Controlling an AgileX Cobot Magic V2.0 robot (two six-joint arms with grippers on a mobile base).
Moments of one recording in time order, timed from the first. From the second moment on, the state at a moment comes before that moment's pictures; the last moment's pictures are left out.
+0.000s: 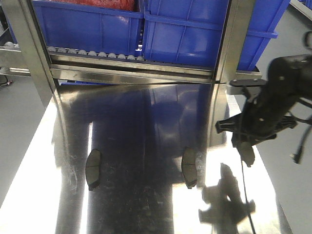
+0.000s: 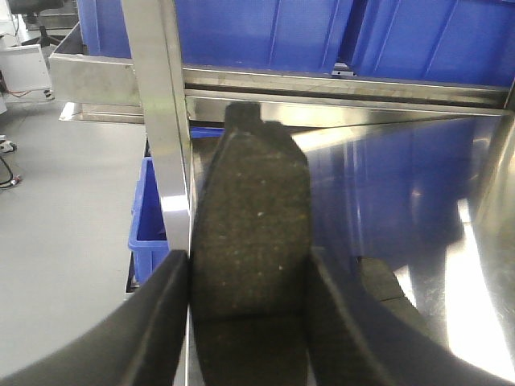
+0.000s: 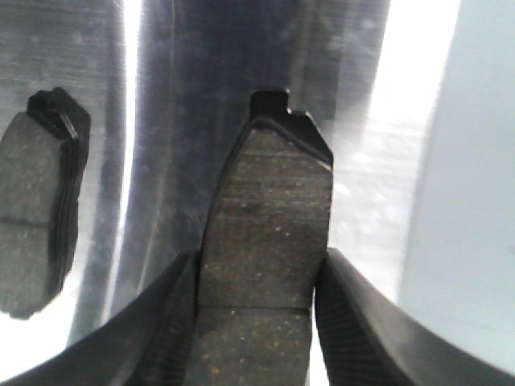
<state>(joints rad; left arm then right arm) -0.05 0.31 -0.33 -0.08 0.38 0.04 0.18 1.70 -1.24 0.01 0.96 0.07</state>
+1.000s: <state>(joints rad) -0.05 0.31 -0.33 -0.08 0.38 0.04 0.16 0.37 -0.47 -0.02 0.49 -0.02</state>
